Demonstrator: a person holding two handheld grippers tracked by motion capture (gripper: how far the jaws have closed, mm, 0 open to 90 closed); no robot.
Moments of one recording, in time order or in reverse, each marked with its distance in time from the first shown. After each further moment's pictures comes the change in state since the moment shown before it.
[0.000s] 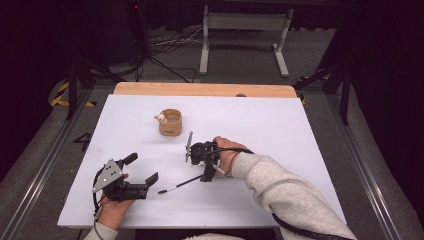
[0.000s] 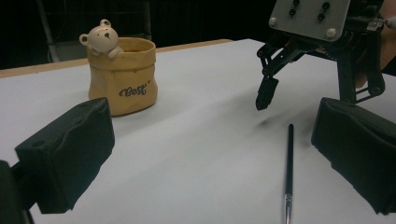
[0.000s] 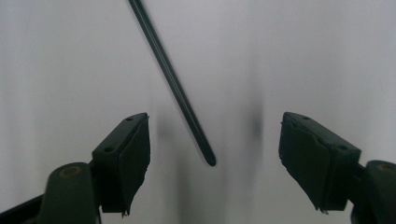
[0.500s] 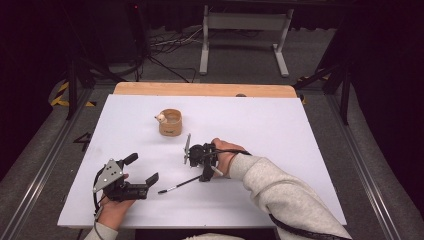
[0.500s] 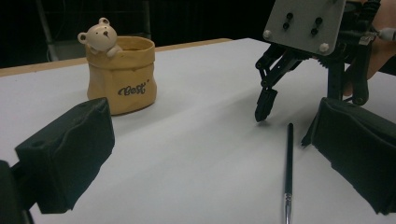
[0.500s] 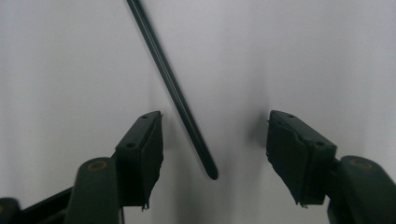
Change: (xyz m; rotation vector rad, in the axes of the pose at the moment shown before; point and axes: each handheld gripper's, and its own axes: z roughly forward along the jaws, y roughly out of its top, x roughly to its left) left arm 0.000 0.000 0.000 0.003 -0.003 -0.003; right arm -0.001 0.003 0.010 0.013 0.011 -0.021
